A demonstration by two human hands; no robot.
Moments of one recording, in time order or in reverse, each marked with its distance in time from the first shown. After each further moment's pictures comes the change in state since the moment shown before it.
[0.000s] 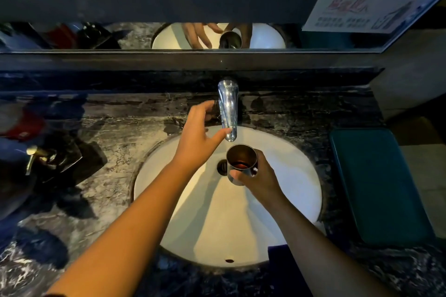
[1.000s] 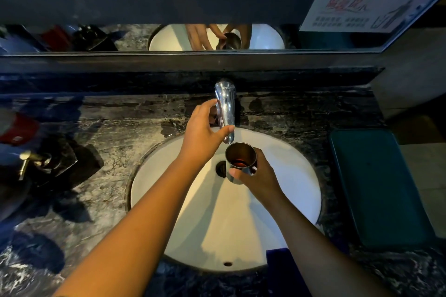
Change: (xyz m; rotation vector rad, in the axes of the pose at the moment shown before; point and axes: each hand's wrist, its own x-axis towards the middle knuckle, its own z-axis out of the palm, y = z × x) left_hand 0.017 0.014 0.013 0.030 0.008 -0.078; right_hand 0.009 -0.003 -0.005 0.008 -0.005 0.022
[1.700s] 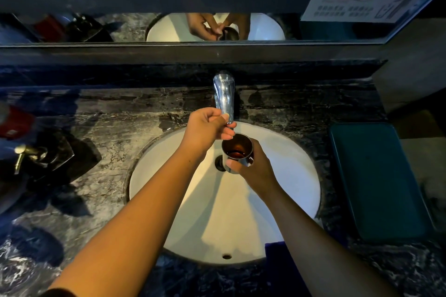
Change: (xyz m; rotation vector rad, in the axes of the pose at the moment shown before) left_hand -0.001 0.007 0.003 -0.652 -0.182 -0.359; right_hand 0.007 0.001 0.005 0.002 0.005 -0.040
